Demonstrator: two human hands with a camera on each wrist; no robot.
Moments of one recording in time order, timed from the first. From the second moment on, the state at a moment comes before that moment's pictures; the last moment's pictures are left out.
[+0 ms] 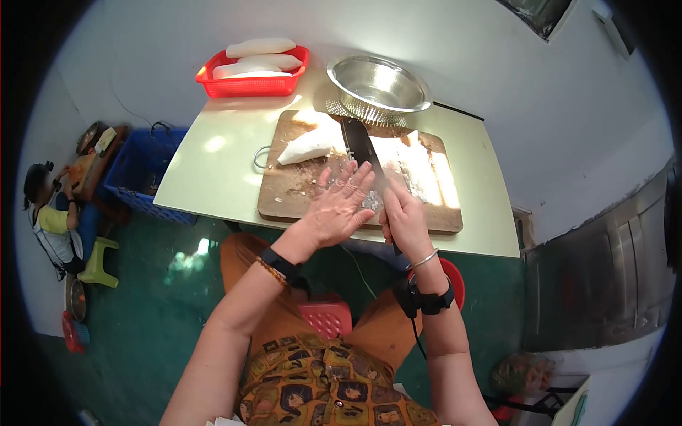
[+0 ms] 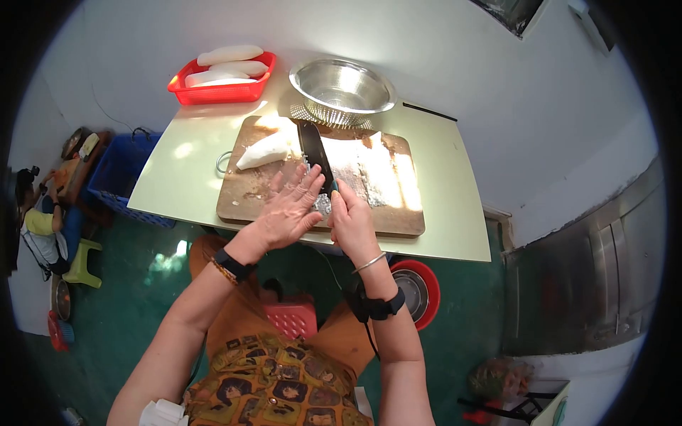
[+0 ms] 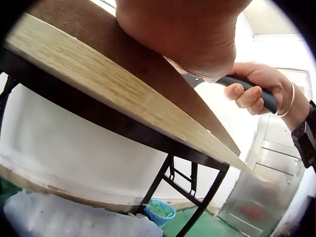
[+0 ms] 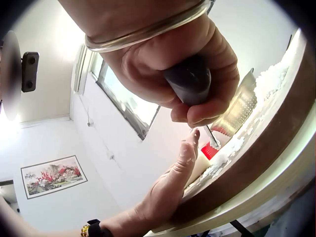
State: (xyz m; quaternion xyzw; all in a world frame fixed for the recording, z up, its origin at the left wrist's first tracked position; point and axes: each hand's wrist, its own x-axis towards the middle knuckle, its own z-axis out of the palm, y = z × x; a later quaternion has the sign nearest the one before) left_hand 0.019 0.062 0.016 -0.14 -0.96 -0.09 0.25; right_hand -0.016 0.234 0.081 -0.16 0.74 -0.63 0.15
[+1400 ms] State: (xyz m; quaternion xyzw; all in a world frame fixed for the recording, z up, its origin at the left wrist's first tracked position) left_hand 0.002 0.083 0.024 0.05 -0.90 -0.40 0.18; right_hand -0.009 0.276 0.107 -0.11 0.69 -0.69 0.19
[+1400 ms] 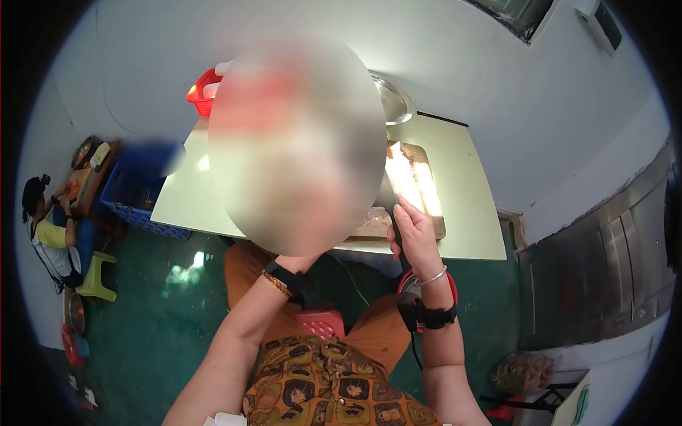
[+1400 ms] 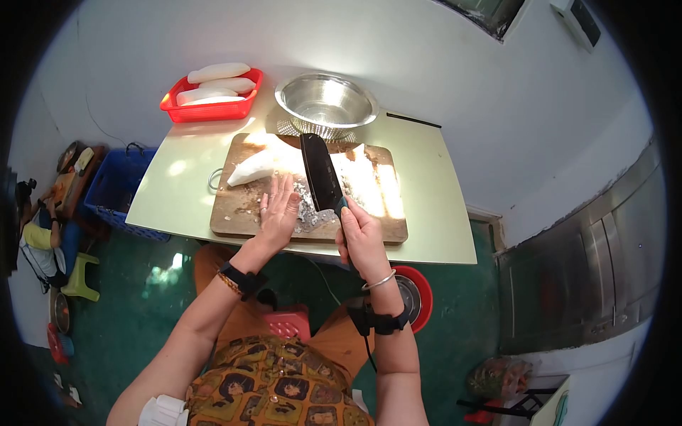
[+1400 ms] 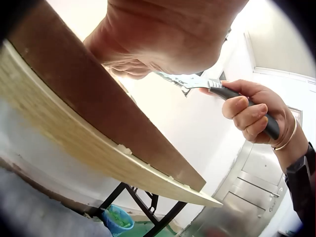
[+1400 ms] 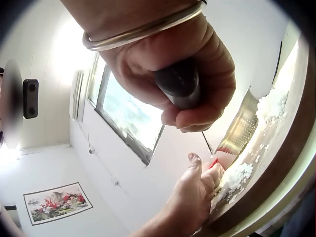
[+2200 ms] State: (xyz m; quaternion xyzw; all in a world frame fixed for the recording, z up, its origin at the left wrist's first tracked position) left_hand -0.015 0.064 0.049 -0.06 -0.01 -1.00 -0.06; right_hand -0.016 0.261 0.077 -0.03 0.47 -0.82 0.34
